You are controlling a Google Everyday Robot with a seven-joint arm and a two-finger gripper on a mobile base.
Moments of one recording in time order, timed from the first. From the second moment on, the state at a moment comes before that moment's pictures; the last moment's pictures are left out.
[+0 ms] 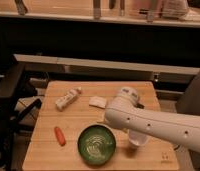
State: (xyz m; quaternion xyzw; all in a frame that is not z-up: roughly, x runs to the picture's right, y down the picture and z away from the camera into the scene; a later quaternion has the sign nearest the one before) arm 0.065 0.176 0.683 -0.17 -0.16 -0.55 0.80
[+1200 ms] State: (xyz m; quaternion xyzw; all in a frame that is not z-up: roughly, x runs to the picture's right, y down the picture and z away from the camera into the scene) arm 0.054 0.213 0.722 -0.18 -0.22 -0.57 0.77
